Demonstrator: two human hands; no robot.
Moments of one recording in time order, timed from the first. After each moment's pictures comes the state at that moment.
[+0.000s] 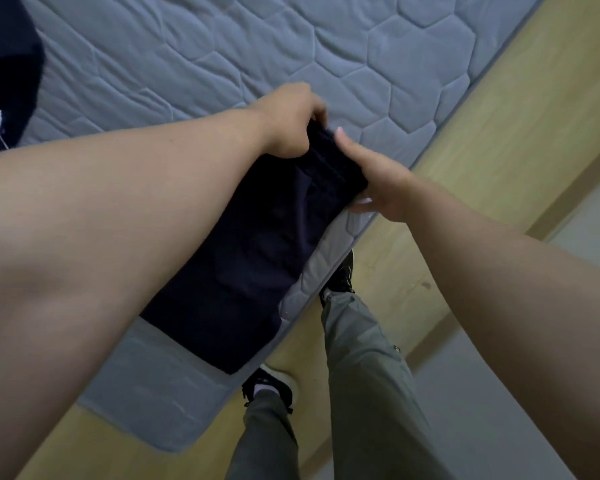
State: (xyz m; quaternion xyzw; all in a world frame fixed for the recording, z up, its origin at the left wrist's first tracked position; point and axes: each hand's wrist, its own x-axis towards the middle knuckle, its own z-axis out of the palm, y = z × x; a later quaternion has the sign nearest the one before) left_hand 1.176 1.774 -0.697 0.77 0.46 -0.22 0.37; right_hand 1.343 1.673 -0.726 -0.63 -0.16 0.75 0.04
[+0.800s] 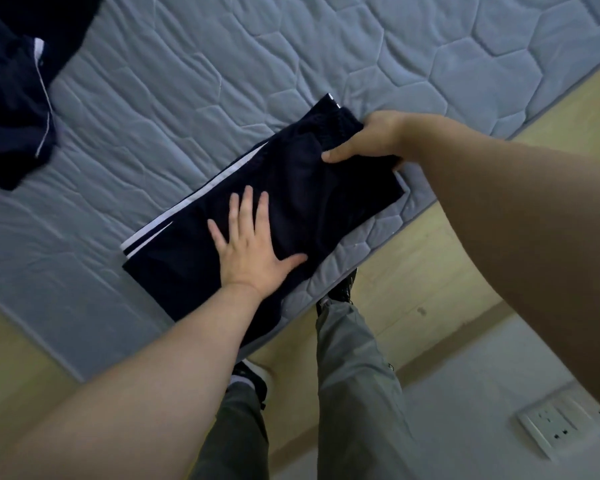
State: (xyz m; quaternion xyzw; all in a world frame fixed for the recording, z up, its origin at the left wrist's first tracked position) left_hand 1.095 1.546 -0.721 0.60 0.74 -0.16 0.25; right_hand 1.288 1.759 -0.723 -0.60 -0.47 0.61 -0.22
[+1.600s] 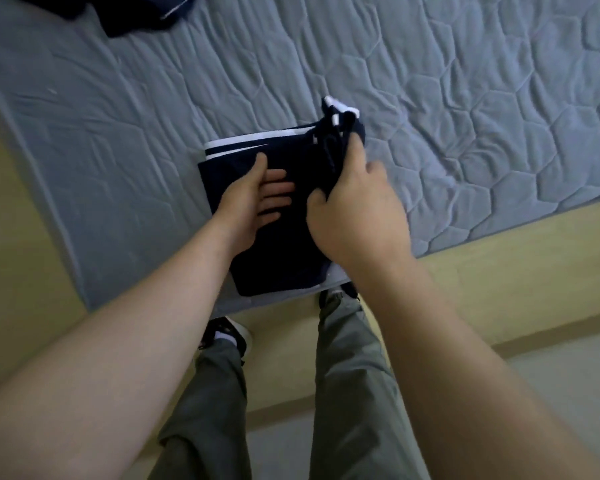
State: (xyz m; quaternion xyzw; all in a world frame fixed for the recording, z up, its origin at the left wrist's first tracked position) left_hand 0.973 1.486 -0.685 -0.03 0.72 0.34 0.60; right_hand 1.120 1.553 -0.590 -0.58 -0.72 0.39 -0.06
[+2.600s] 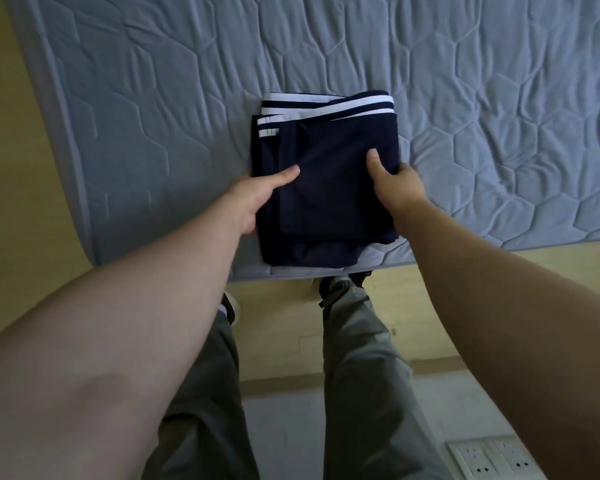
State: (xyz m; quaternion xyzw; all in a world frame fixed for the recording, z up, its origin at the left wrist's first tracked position) left_hand 0.932 1.401 -0.717 -0.18 0.72 0.33 0.59; right_hand 1.105 1.551 -0.720 -0.67 -0.50 0.54 -0.09
